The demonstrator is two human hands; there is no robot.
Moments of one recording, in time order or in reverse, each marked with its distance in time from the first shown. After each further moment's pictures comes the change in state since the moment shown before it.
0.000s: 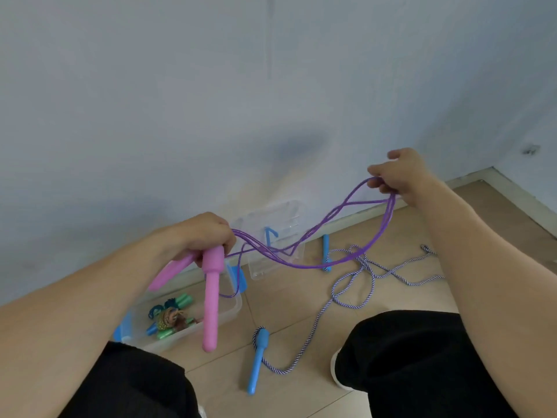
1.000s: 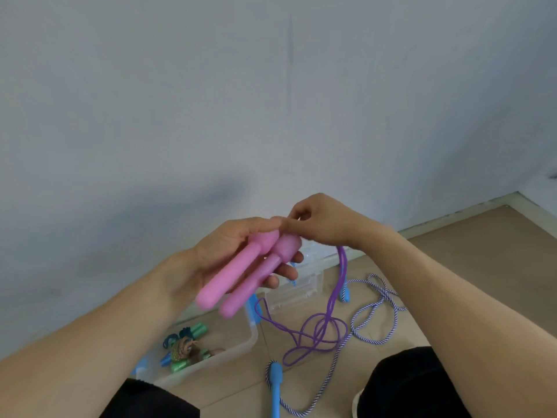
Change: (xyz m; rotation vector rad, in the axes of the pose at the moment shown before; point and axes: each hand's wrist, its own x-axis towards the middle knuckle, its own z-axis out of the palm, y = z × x) left_hand -0.052 0.038 -0.011 -0.885 -0.595 0.196; right_hand -0.094 -0.062 0.096 -0.397 -0.566 -0.559
